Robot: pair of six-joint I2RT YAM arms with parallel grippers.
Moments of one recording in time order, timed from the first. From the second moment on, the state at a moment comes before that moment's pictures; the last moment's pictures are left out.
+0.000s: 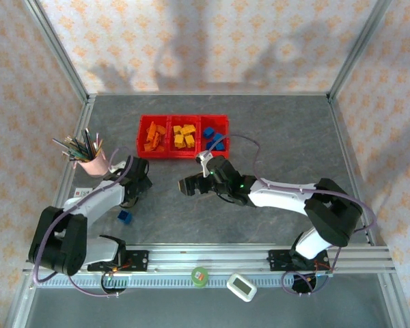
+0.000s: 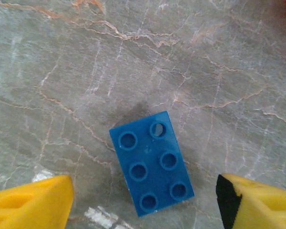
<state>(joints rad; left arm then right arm) -0.21 1.29 0.58 -0.48 -0.30 -0.87 0.92 1.55 0.84 0.13 -0.08 0.48</state>
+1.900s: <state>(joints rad) -0.67 1.56 1.30 -0.53 -0.21 -0.74 0.59 1.16 0.68 -0.05 0.02 0.57</state>
